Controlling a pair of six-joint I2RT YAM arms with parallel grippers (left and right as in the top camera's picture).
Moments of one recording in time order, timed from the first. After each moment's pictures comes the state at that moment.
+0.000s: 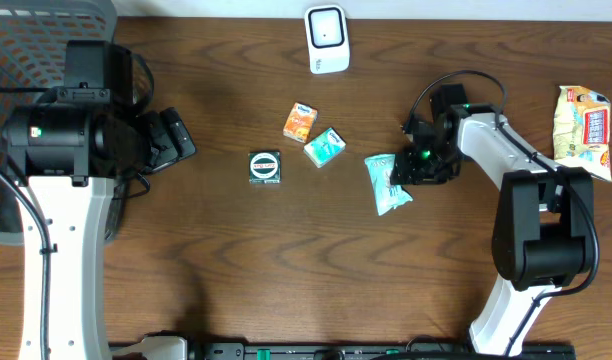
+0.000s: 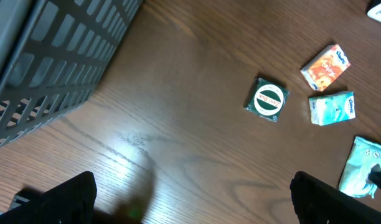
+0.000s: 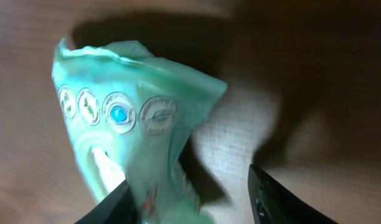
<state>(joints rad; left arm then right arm) -0.02 1.44 1.77 -1.54 -0.06 -0.49 0.10 2.01 1.34 -0.92 -0.34 -0.01</state>
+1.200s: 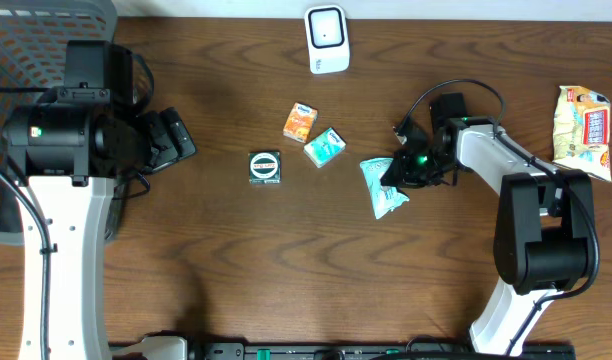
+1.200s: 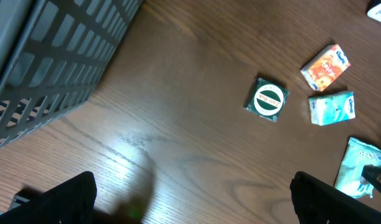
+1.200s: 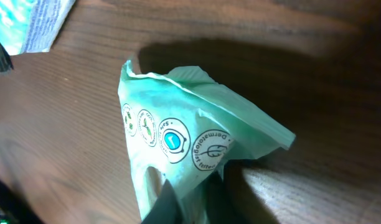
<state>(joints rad) -0.02 1.44 1.77 -1.54 -0.06 -0.49 0.10 1.99 1.22 -0.74 -0.55 0.00</state>
